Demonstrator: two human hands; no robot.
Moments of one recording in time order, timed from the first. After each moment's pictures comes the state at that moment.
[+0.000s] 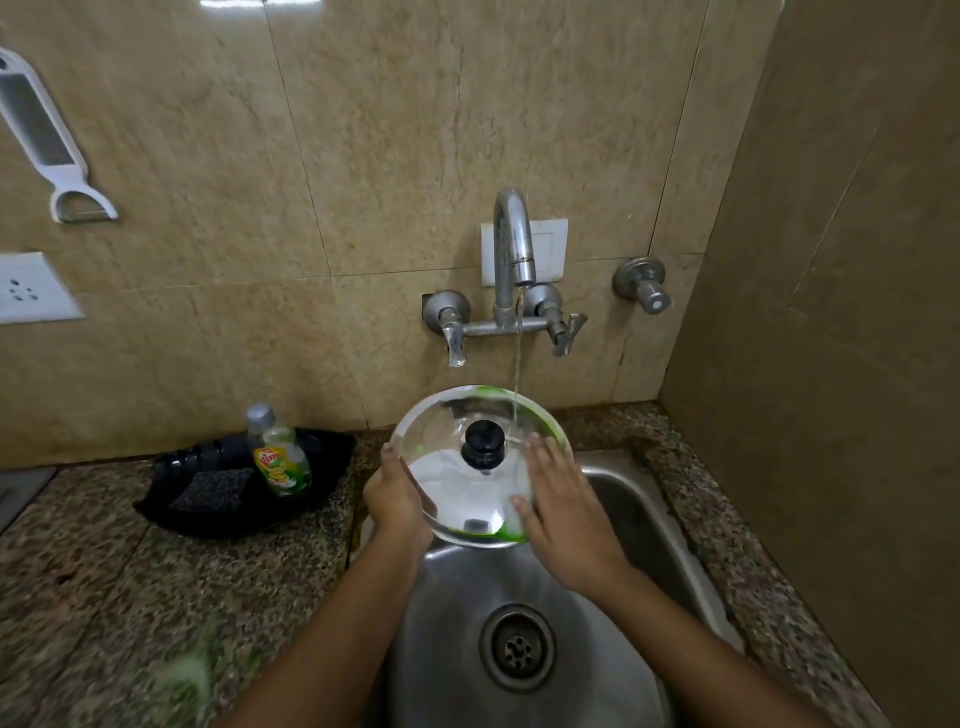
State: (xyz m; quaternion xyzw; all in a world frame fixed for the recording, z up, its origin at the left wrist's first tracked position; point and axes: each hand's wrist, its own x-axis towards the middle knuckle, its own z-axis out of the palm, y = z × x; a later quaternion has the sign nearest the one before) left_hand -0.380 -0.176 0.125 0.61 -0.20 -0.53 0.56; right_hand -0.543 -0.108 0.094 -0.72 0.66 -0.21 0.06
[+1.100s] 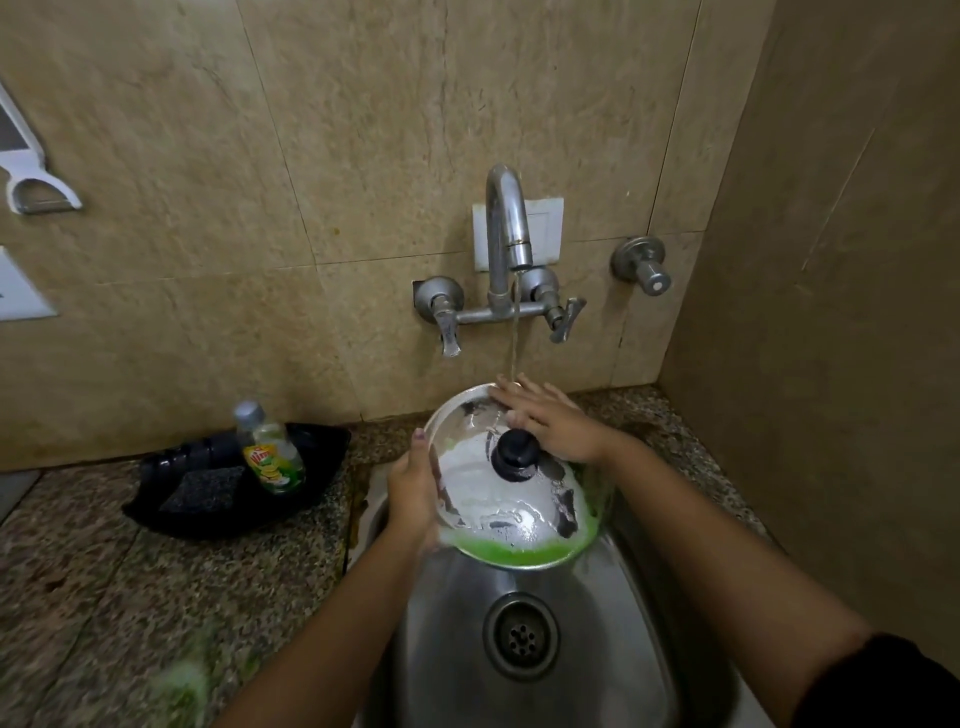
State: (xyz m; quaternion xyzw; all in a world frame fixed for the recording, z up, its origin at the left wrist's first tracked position) left_hand -0.391 -0.188 0.102 0.59 -0.33 -0.54 0.49; right_hand -0.589 -0.208 0.125 -0.78 0.57 -0.13 0.22
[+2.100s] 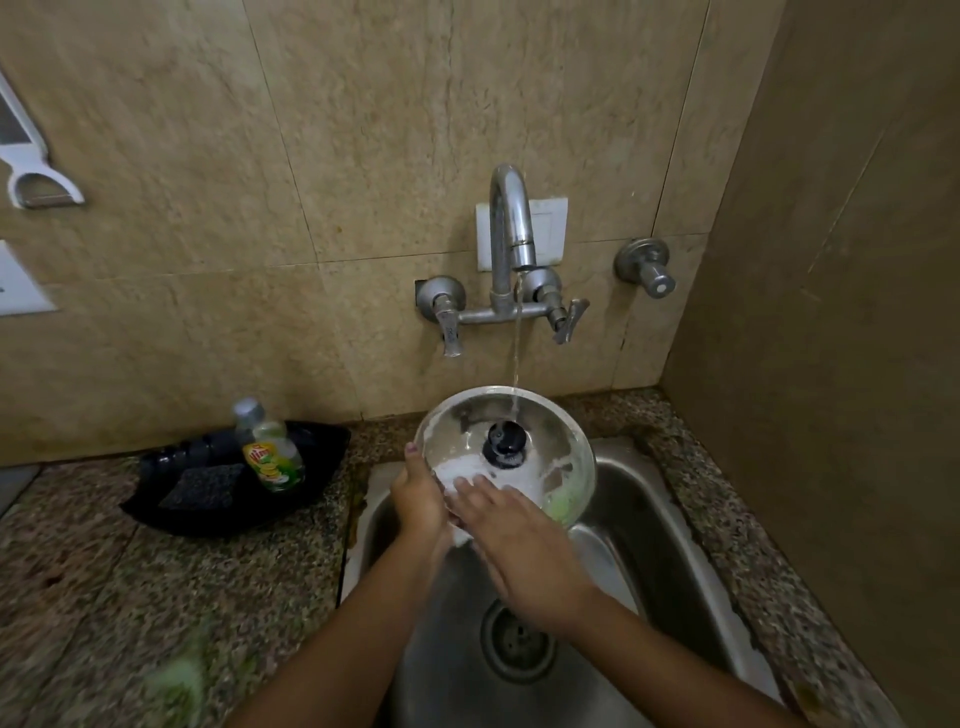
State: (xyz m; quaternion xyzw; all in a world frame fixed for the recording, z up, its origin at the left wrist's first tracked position) left_hand -0.401 -0.184 0.097 0.60 -0.26 -0.54 0.53; right_hand -0.507 -0.100 0.071 -0.82 0.55 -0.16 0.01
